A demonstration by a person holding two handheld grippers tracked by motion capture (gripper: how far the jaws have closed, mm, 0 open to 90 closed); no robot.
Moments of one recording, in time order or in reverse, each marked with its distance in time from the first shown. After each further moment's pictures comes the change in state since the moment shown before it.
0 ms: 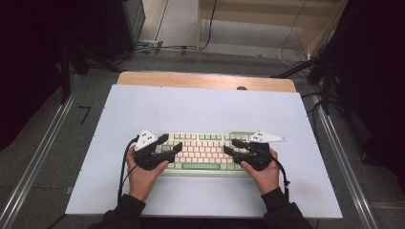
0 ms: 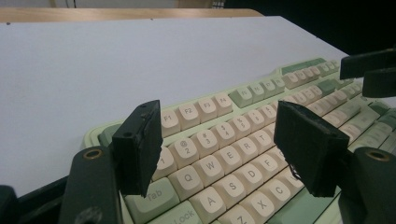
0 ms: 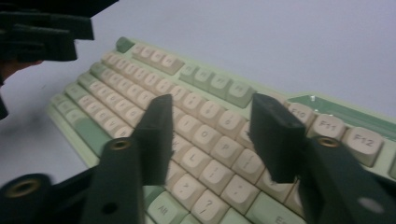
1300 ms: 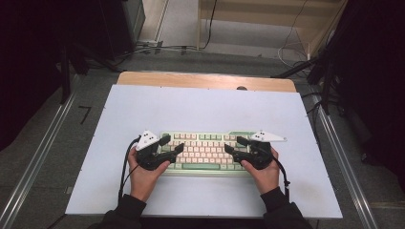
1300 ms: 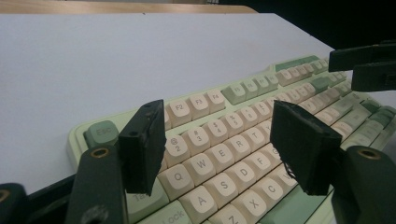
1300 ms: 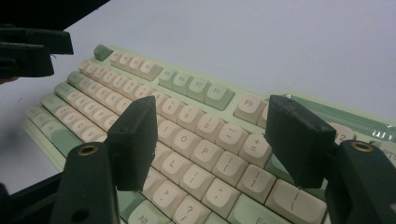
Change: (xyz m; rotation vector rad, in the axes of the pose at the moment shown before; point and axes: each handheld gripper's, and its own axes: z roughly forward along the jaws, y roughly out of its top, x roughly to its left) left arm -0.002 -0.002 0.005 0.012 -0.029 -0.017; right arm -0.004 -0.002 0.002 -0.019 -0.060 0.038
